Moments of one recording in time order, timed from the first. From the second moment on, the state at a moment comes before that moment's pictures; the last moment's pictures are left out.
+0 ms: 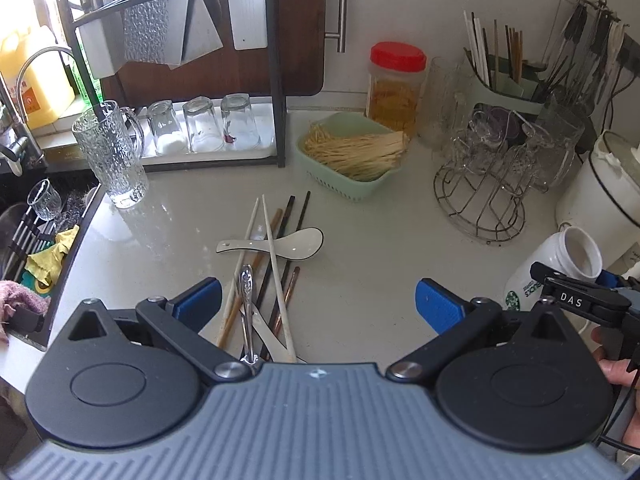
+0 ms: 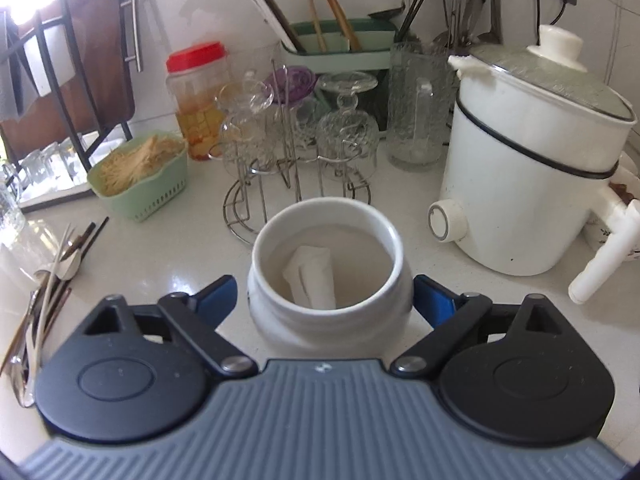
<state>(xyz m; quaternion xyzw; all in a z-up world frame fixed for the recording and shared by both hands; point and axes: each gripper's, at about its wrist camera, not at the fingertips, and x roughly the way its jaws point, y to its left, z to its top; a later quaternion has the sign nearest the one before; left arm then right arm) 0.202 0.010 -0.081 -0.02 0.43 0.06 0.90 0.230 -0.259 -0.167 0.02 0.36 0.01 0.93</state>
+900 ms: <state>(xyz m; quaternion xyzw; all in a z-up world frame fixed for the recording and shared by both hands) 0.240 0.022 -0.084 0.00 0.44 -0.02 0.90 0.216 -0.221 -0.169 0.02 0.37 0.01 0.93</state>
